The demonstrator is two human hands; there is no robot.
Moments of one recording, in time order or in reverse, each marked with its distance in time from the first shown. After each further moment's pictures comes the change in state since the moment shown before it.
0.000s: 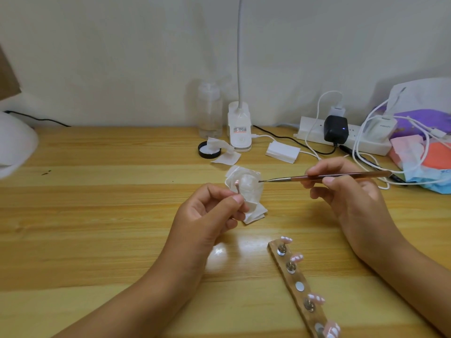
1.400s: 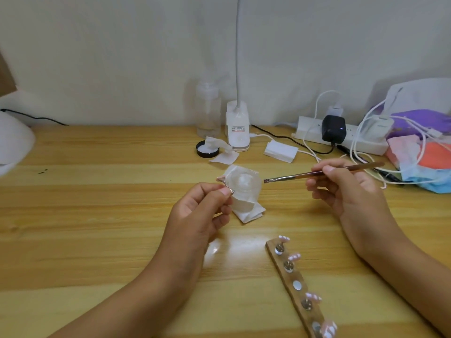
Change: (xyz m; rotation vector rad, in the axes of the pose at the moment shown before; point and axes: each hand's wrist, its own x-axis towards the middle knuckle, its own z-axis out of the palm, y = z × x) left_hand 0.000 0.002 0.000 -0.071 0.065 -0.005; right_hand 0.002 -0.003 0.000 0.039 0.158 0.125
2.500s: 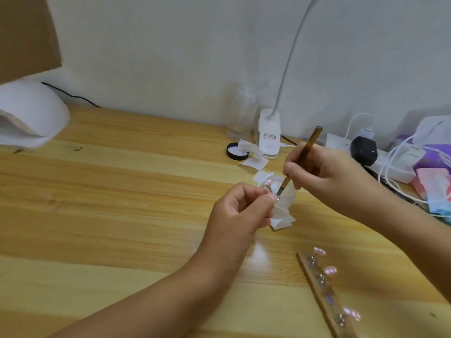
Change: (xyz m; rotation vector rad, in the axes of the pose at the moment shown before) left_hand 0.001 -0.002 -0.001 -0.005 -0.032 0.037; right_hand 0.037 -0.042 0.071 -0.955 -0.491 -0.283
